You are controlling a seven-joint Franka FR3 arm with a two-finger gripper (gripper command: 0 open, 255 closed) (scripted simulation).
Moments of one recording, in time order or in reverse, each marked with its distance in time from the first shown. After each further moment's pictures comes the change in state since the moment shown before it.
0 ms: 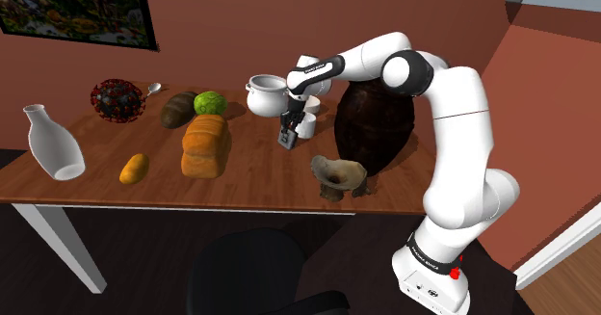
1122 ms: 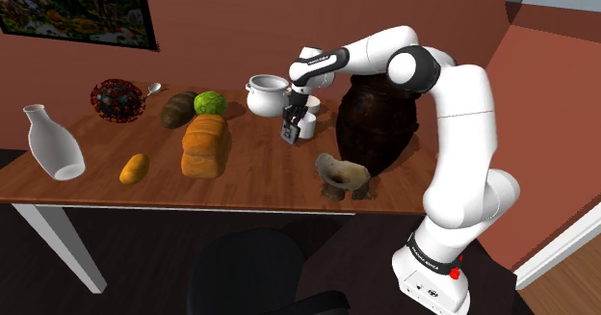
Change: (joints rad) arm -0.010 -0.052 0.001 0.003 0.006 -0.070 0.005
